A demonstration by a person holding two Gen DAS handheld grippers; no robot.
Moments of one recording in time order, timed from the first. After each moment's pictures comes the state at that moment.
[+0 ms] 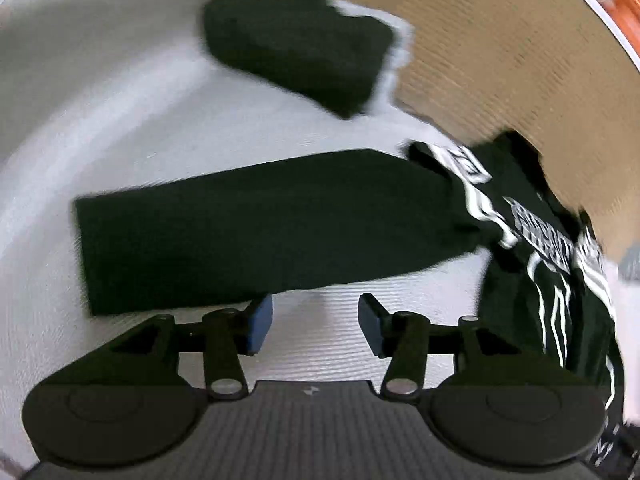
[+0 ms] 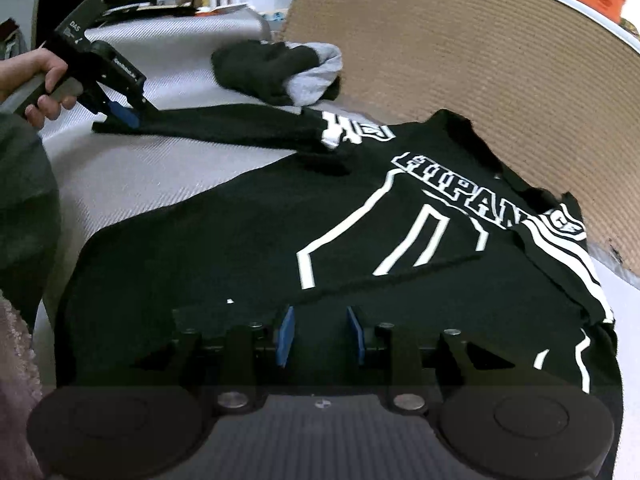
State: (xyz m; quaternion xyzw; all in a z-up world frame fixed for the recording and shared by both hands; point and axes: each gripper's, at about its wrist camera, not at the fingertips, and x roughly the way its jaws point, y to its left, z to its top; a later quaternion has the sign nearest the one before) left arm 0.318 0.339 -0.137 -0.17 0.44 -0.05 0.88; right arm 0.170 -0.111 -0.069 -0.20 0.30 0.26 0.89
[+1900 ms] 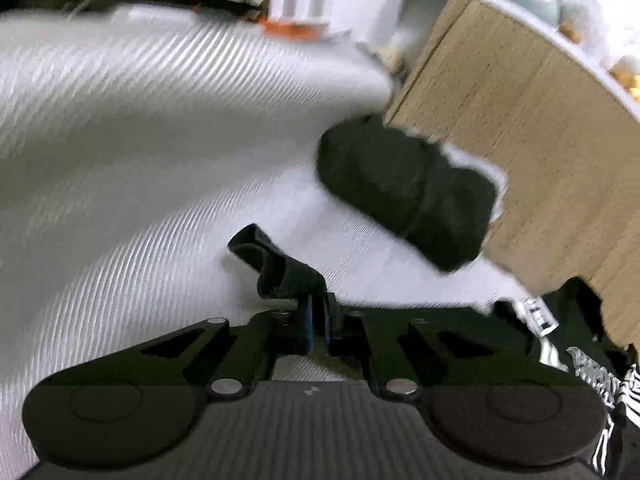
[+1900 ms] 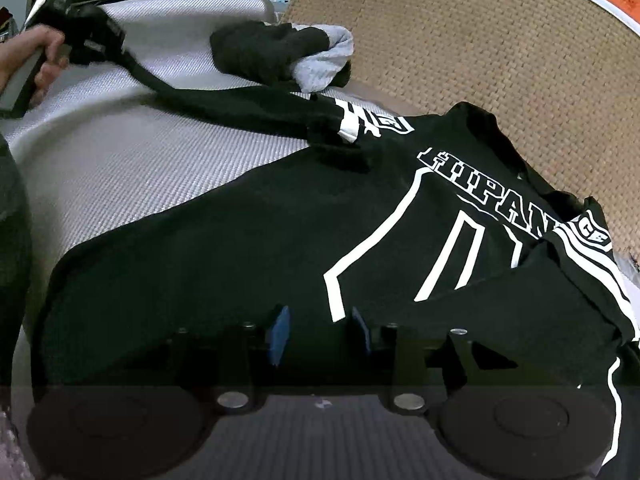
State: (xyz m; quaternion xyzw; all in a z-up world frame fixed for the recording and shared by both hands) left arm 0.329 0.388 -0.105 -0.21 0.26 0.06 0.94; right arm 0.196 -0.070 -0.086 -0.21 0.32 0.24 0.89
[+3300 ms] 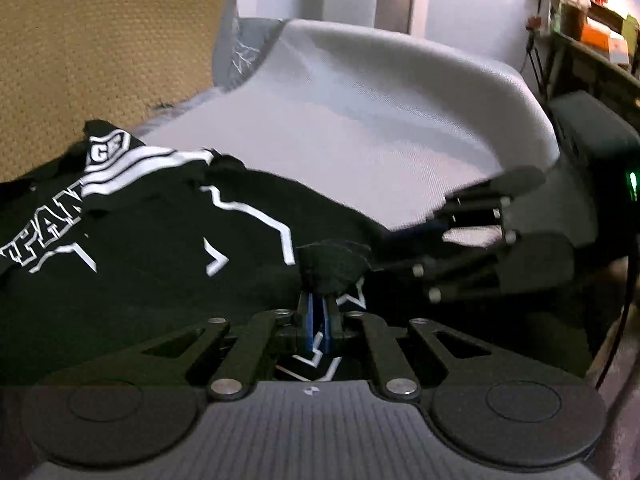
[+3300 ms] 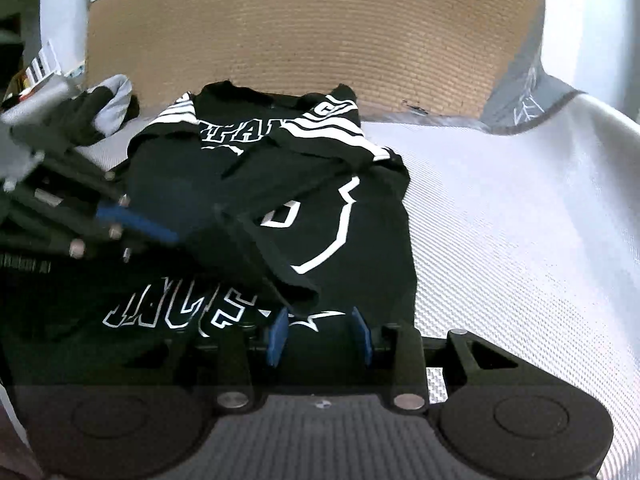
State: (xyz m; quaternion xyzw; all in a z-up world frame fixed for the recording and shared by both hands) left arm 0.169 -0.074 -0.105 0.19 0.32 -0.55 0.75; right arm 0.121 -0.292 -0.046 -0.02 0.35 0.04 0.94
